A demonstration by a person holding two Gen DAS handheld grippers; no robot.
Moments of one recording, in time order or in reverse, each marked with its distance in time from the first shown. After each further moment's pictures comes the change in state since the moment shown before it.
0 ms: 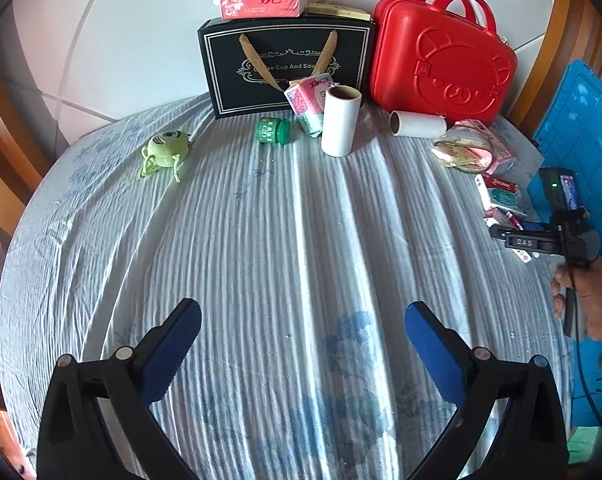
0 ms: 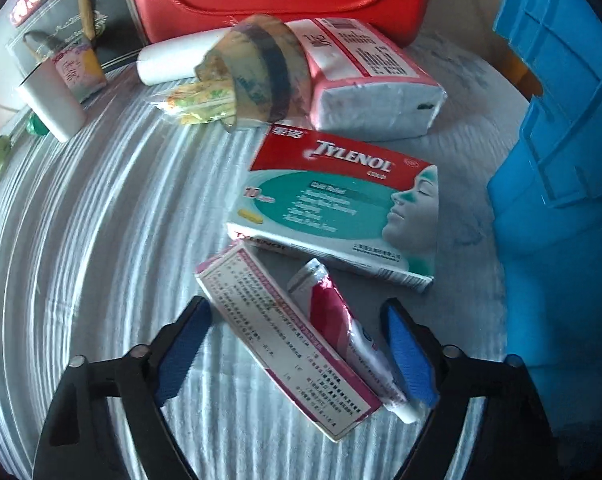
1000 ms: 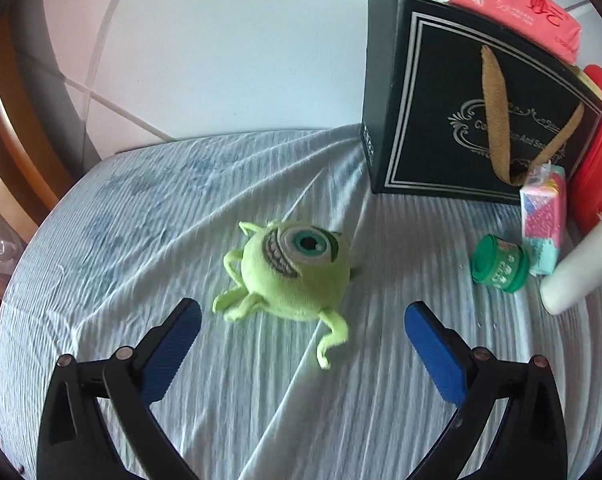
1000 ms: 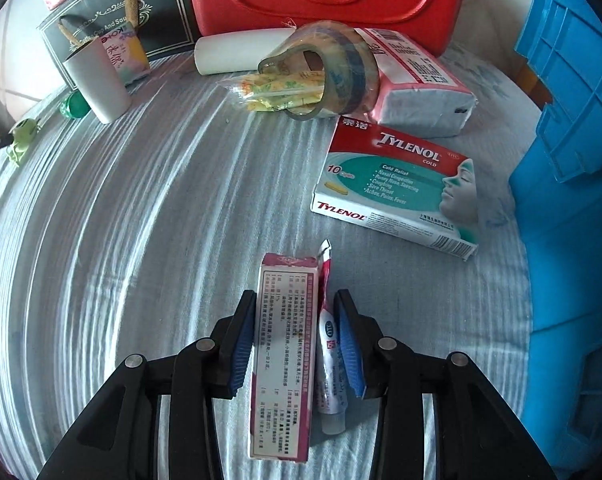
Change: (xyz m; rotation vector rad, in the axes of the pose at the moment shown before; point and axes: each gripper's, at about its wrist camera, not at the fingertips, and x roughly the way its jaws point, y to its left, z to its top) left arm 0.175 0.170 0.151 -0.176 -0.134 0.176; right arm -0.010 0.031 -0.019 0.008 -0.019 0.014
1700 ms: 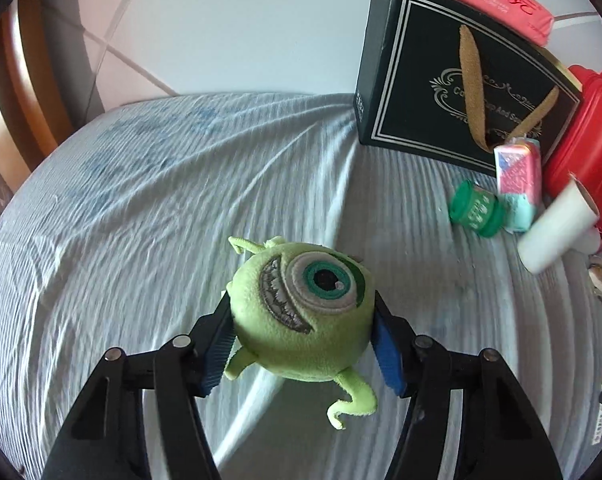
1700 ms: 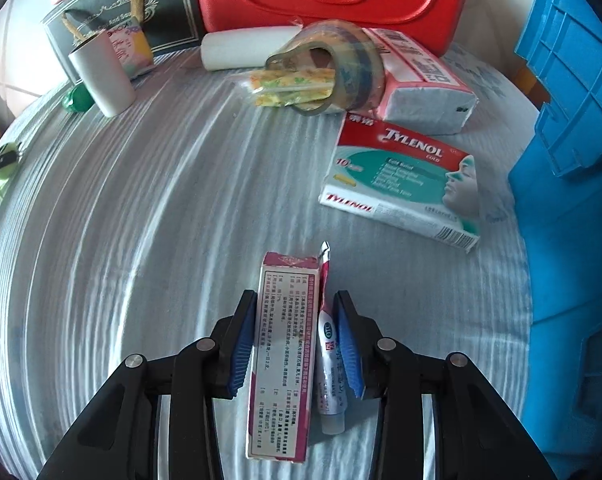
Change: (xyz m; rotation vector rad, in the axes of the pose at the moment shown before) left arm -0.049 0.011 -0.079 -0.087 0.056 -0.086; right arm -0.007 0.011 -0.008 -0.021 0.024 0.000
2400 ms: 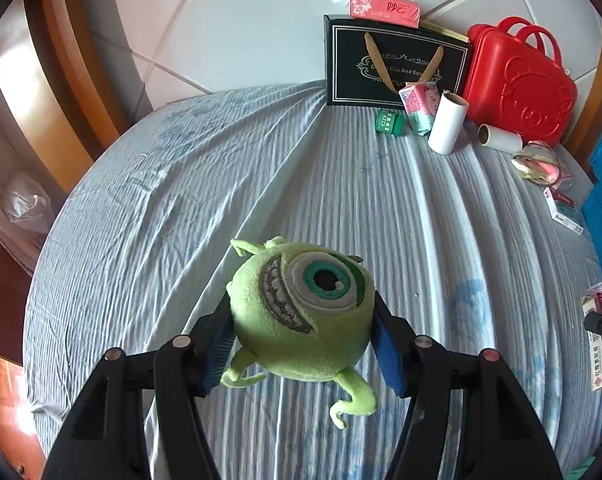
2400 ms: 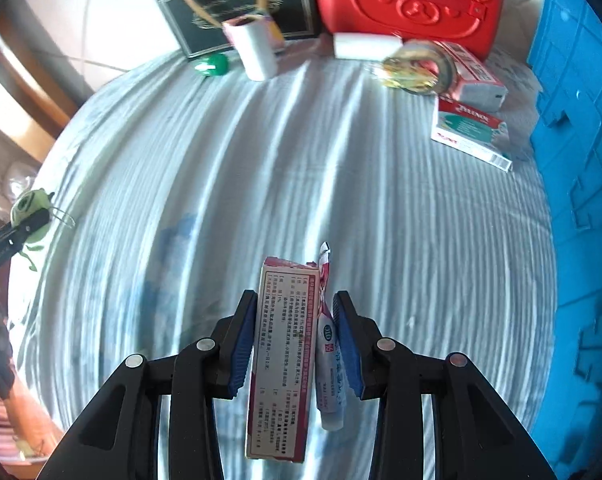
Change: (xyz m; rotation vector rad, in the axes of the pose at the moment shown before) left arm -0.205 -0.007 -0.125 0.120 0.015 0.058; right arm -0.126 0.101 -0.079 -0.037 0.011 0.185
